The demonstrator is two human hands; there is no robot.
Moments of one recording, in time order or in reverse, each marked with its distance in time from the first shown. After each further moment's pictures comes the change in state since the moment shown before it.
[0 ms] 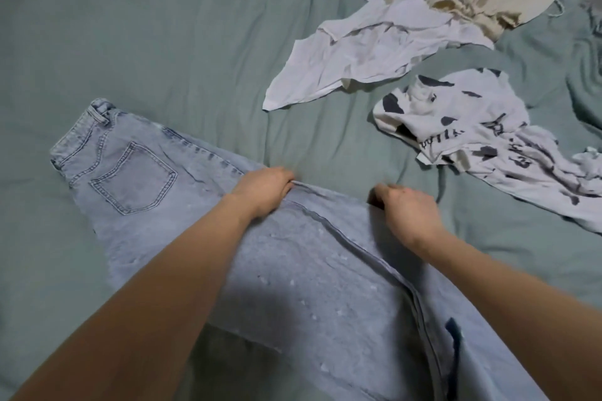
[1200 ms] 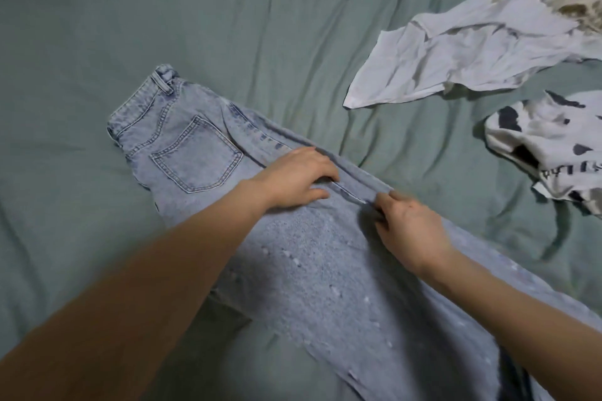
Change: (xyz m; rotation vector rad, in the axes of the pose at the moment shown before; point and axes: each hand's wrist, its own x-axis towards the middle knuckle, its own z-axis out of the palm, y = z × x) left_hand -0.017 -0.102 0.016 -0.243 0.195 0.246; right_hand 0.041 -0.124 0.014 0.089 -0.038 -0.141
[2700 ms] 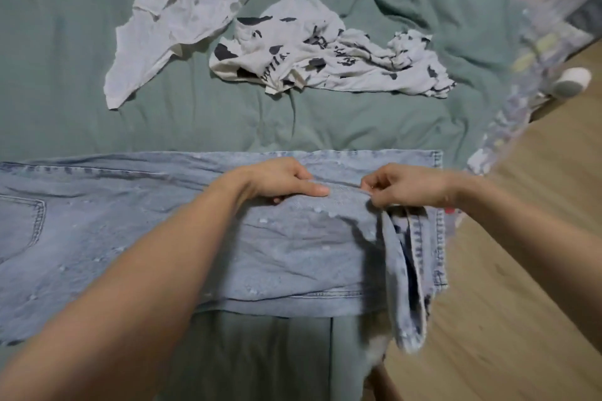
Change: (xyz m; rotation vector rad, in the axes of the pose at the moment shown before) left_hand 0.085 0.291 0.043 -0.520 -0.775 -0.062; right_hand -0.258 0.173 -0.057 0.856 -0.431 0.468
